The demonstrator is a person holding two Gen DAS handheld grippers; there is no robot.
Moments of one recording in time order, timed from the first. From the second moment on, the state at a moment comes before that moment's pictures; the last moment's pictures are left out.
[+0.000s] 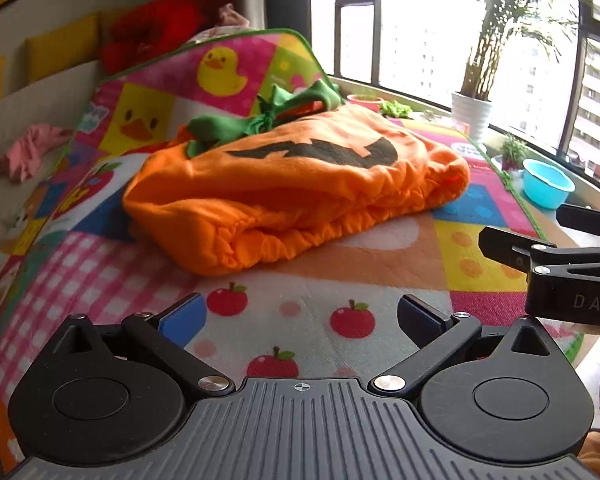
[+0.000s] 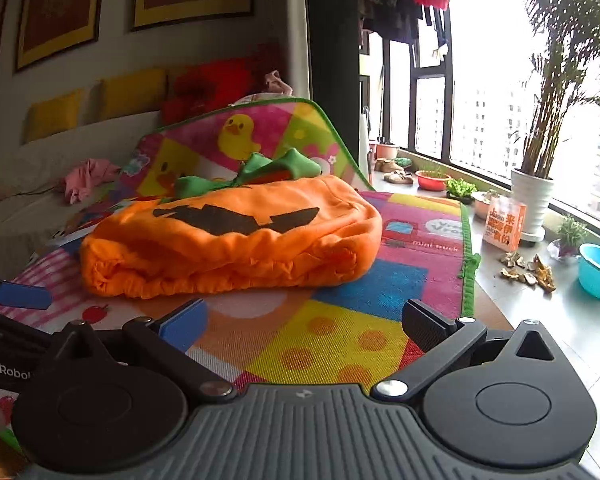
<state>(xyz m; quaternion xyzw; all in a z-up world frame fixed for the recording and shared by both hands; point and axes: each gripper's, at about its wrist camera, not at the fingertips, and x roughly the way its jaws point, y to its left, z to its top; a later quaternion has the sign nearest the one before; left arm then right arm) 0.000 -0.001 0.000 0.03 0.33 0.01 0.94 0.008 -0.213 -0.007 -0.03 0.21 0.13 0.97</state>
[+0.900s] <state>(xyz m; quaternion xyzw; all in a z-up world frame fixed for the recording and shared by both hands) -0.007 0.010 0.008 -0.01 0.32 0.04 0.95 0.005 -0.214 -0.005 -0.02 0.21 0.14 0.97</state>
